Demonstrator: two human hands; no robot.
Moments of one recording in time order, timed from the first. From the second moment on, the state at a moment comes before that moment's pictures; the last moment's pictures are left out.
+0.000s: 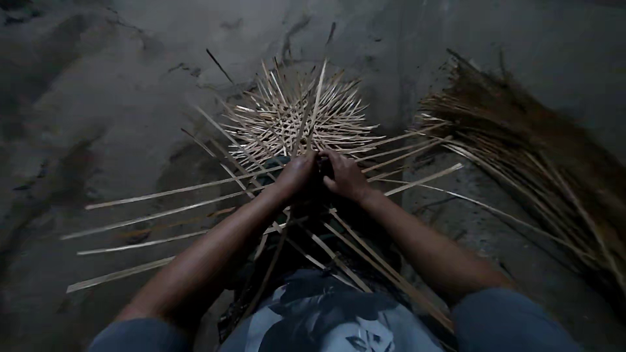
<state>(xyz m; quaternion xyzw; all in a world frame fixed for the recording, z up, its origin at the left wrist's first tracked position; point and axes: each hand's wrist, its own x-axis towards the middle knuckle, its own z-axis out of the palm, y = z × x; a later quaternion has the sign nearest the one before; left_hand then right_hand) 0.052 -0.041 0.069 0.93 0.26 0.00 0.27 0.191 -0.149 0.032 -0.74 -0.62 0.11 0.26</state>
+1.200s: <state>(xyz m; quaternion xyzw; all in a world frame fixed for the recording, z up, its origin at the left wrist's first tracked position) 0.059 -0.010 0.041 0.82 0.37 -0.03 0.44 0.408 -0.422 0.058 -0.94 -0.30 0.10 0.11</state>
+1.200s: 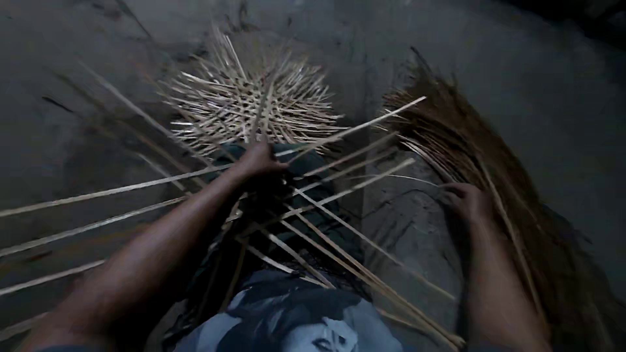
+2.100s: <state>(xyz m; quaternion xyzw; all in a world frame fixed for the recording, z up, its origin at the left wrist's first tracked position) 0.042 -0.018 0.029 0.78 0.30 0.11 0.53 0.225 -0.163 0.091 -0.73 -0.33 0.32 0.50</state>
